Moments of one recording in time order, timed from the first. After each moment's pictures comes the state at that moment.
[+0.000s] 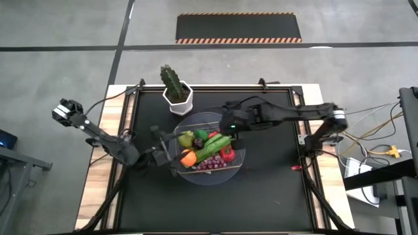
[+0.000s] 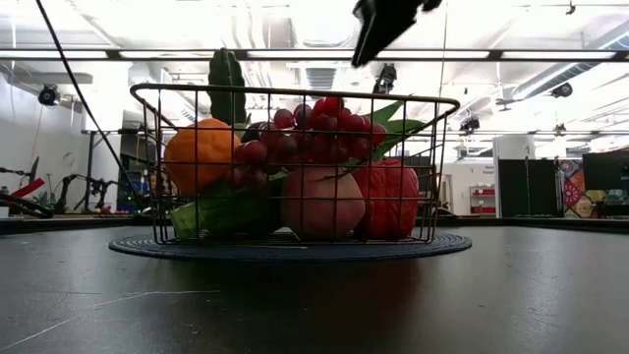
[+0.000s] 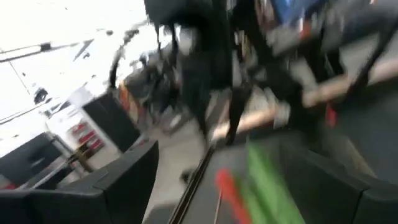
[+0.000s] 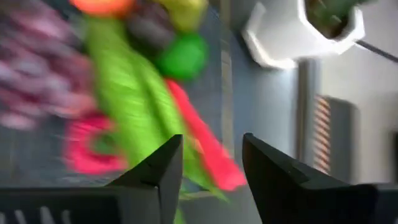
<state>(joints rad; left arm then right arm) -0.56 1.13 0.65 0.65 -0.94 0.64 0.03 1.71 1.71 -1.05 0.31 -0.30</state>
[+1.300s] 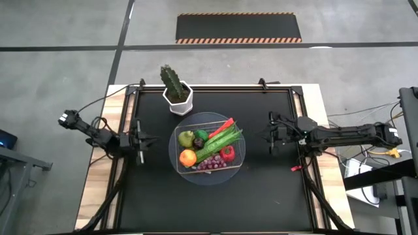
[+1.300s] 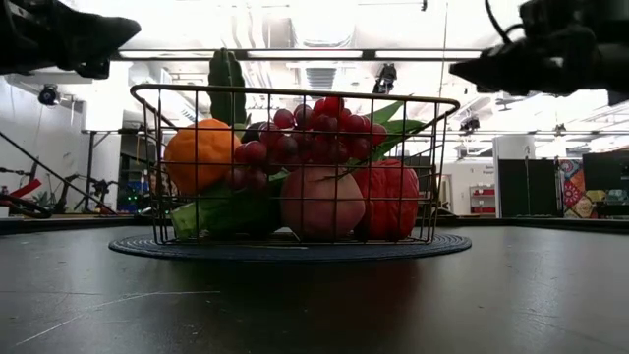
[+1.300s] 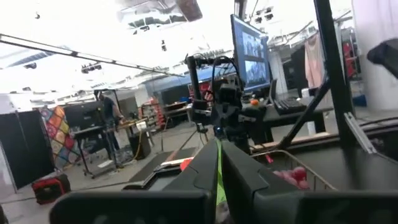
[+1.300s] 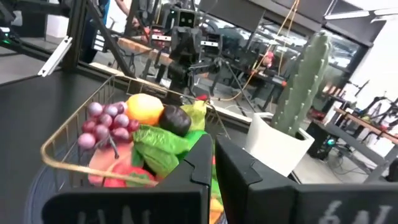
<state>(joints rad) -0.49 0.16 0.01 0.43 -0.58 0.41 -0.14 0.70 0.15 0.56 -0.17 -0.38</state>
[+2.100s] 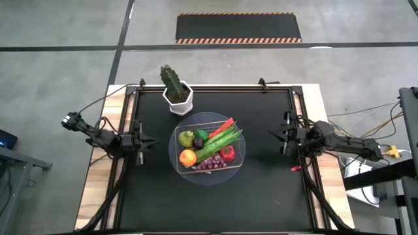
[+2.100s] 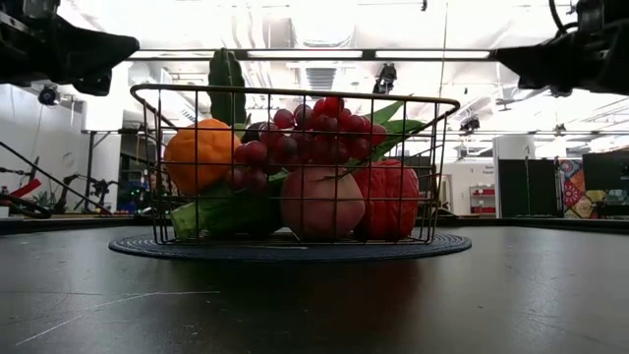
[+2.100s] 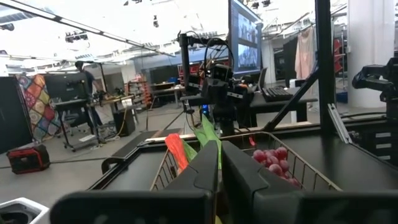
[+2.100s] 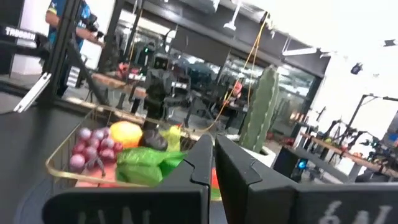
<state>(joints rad) -0.49 0.06 0.01 0.23 -0.58 0.24 -0.14 0.03 0.01 0.21 -0.10 -0.36</state>
